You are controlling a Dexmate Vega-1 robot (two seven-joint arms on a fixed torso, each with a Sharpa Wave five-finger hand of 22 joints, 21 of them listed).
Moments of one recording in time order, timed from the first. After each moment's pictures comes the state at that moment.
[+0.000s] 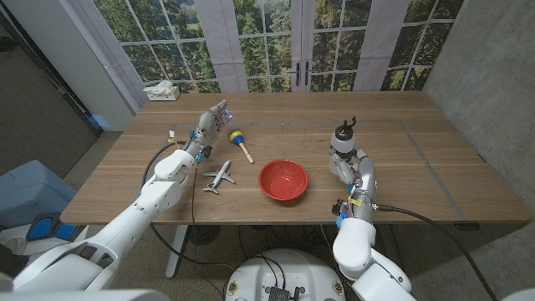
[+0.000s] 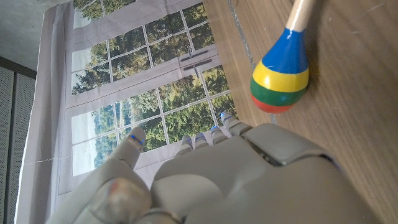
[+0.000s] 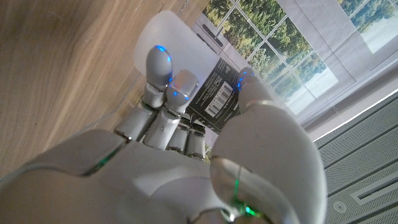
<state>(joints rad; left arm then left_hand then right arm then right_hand) 0.79 0.52 0.38 -1.21 -0.68 -0.38 -0.24 0.03 0.08 0.64 0.06 0.21 -0.14 -0.09 0.18 0.17 -0.17 -0.09 0.18 0.17 -0.17 -0.03 0.17 0.17 -0.05 -0.04 0.20 0.17 -1.49 -0.37 -0.49 -2.19 -0.19 -0.22 -0.93 0.96 0.02 0.45 -0.17 0.17 0.63 -0.01 0.39 0.24 0.71 -0.05 0.30 0.52 1.20 -0.22 1.26 1.22 0.99 -0.15 1.55 0.33</state>
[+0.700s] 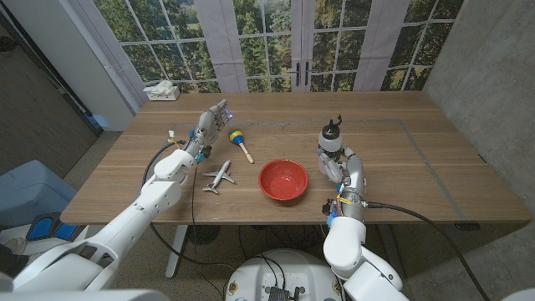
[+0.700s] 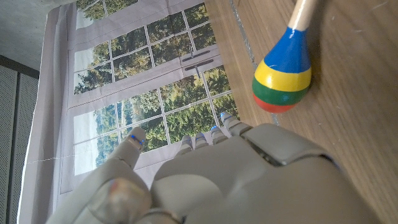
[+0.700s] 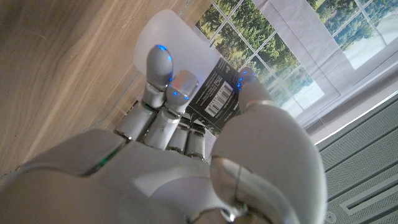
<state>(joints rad) 0.79 0.52 0.37 -1.20 -0.69 -0.39 -0.25 0.03 0.08 0.64 0.06 0.21 -0.14 -0.09 0.18 0.17 -0.17 -0.09 0.18 0.17 -0.17 -0.03 0.17 0.17 -0.05 -0.04 0.20 0.17 -1.45 -0.36 -0.56 -2.20 -0.23 -0.29 -0.92 0.96 0.02 0.45 -0.17 0.17 0.64 -0.01 0.39 0.24 0.72 -0.05 0.30 0.52 1.19 -0.22 1.27 1.22 0.99 -0.15 1.55 0.32</state>
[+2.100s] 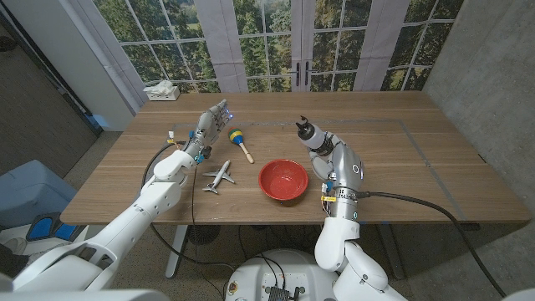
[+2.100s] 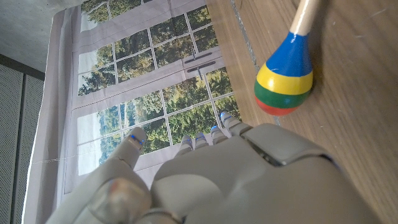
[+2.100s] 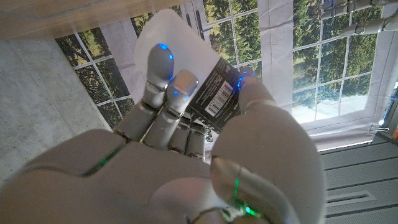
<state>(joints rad) 0.80 0.52 0.37 -1.21 -0.69 -0.40 -0.26 0.03 0.08 0.64 0.06 0.21 -0.14 -0.09 0.18 0.17 -0.17 -0.09 0.18 0.17 -0.17 -0.03 0.17 0.17 -0.05 -0.04 0.20 0.17 -1.32 -0.45 -0.72 -2.16 -0.70 -0.63 -0.91 0.96 0.02 0.45 -0.18 0.17 0.65 -0.01 0.39 0.24 0.73 -0.06 0.29 0.54 1.18 -0.22 1.27 1.22 0.98 -0.15 1.55 0.30</state>
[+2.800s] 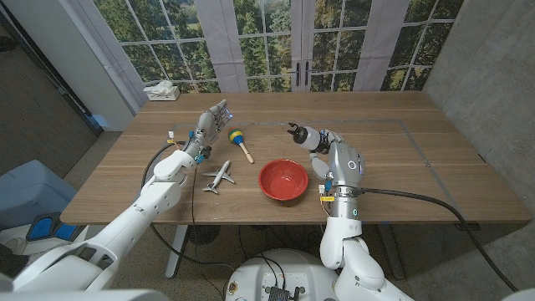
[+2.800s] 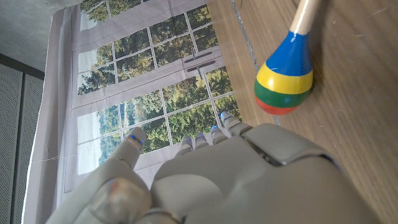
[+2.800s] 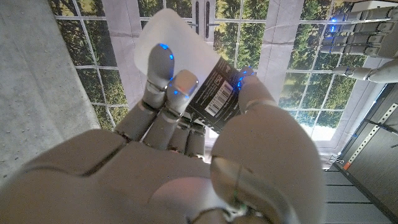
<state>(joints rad) 0.80 0.52 0.37 -1.21 -0.69 -0.40 -0.26 0.03 0.08 0.63 0.06 0.21 -0.14 -0.09 0.18 0.17 -0.17 -0.09 0.18 0.17 -0.17 -0.03 0.17 0.17 -0.05 -0.04 0.20 0.17 -1.27 -0.50 -0.77 -2.09 -0.92 -0.75 -0.85 0.96 0.02 0.46 -0.18 0.17 0.65 -0.01 0.40 0.24 0.73 -0.06 0.28 0.54 1.18 -0.22 1.27 1.22 0.98 -0.15 1.55 0.30</state>
